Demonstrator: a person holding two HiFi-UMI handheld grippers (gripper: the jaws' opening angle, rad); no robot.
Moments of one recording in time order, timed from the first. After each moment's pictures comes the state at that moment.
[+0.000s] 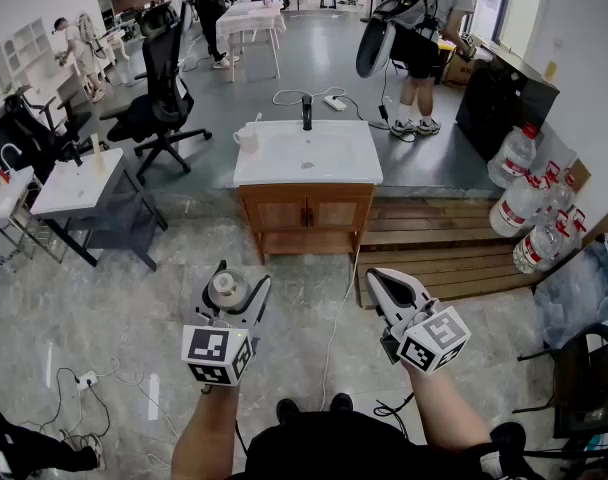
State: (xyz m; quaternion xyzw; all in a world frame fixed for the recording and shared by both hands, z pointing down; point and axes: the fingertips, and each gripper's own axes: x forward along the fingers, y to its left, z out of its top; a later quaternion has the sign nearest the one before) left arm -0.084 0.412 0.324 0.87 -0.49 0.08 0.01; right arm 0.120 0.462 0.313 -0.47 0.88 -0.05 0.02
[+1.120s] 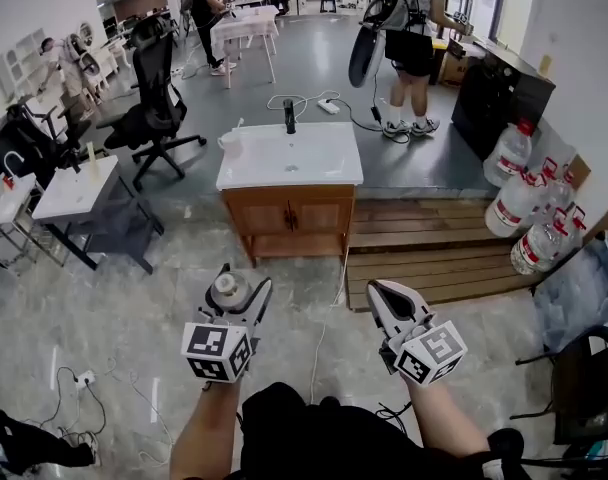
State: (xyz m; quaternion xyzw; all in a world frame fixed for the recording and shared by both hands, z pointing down) left arm 0.018 0.434 0.339 0.87 -0.48 0.08 0.03; right arm 0.223 0.504 0.331 -0.49 0.87 -0.05 0.03
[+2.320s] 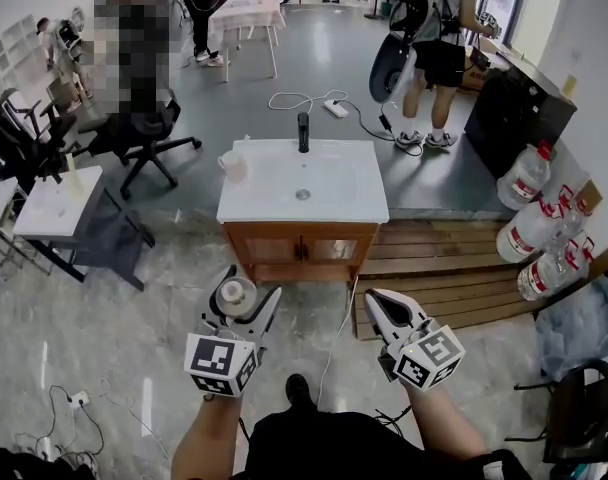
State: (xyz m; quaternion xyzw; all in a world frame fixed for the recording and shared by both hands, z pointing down) left arm -0.004 0.216 0.330 0.89 -0.46 0.07 0.02; right arm 0.180 0.271 0.358 -0.48 0.87 -0.10 -0.01
